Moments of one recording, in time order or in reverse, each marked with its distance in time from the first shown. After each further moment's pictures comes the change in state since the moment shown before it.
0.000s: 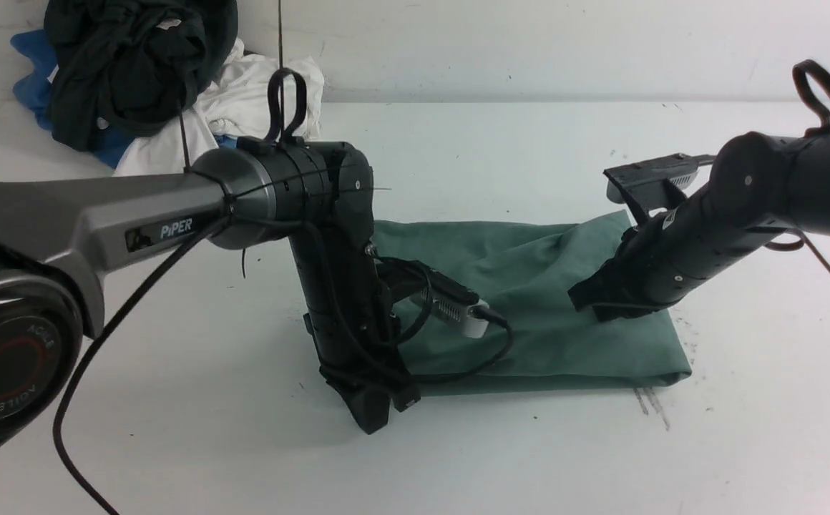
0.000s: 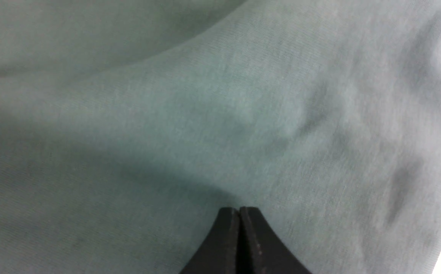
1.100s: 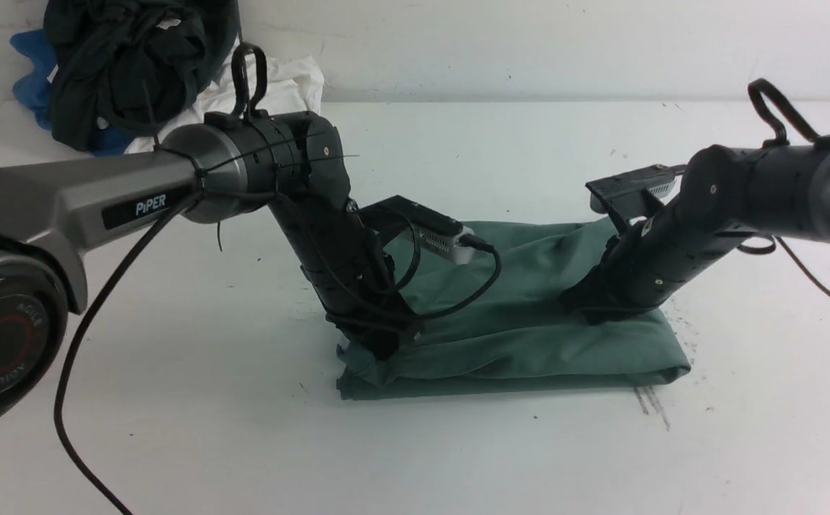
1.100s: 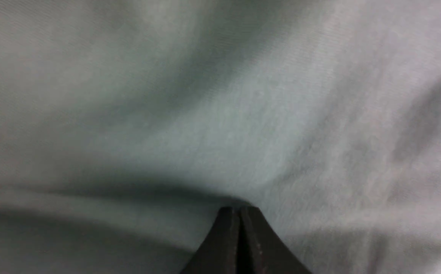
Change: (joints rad) right arm 0.000 0.087 -0.082 -0.027 0.004 -0.009; left arm 0.071 -0.022 -0.063 -0.049 -0.186 -0.004
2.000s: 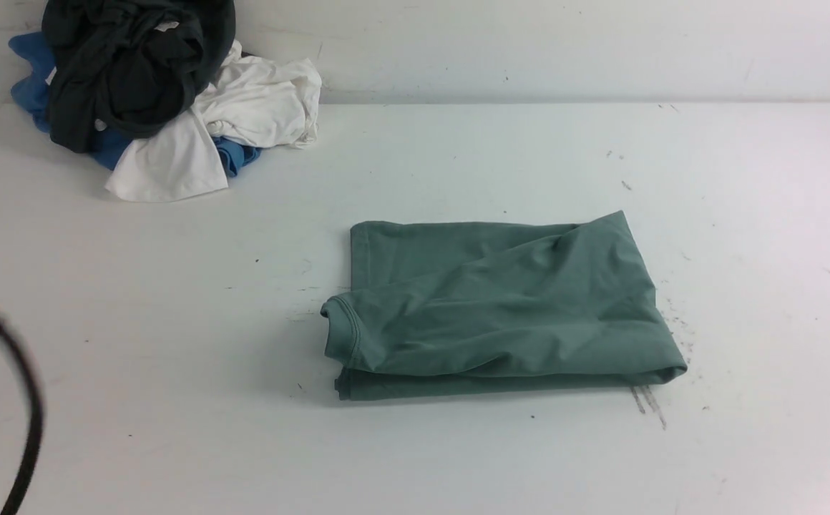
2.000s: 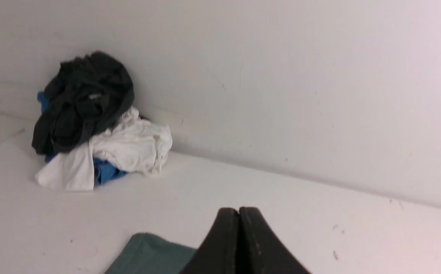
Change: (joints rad) right arm 0.000 -1.264 0.546 0.091 -0.360 0.000; left arm 0.228 -1.604 0.952 0.425 -0.226 -0.384
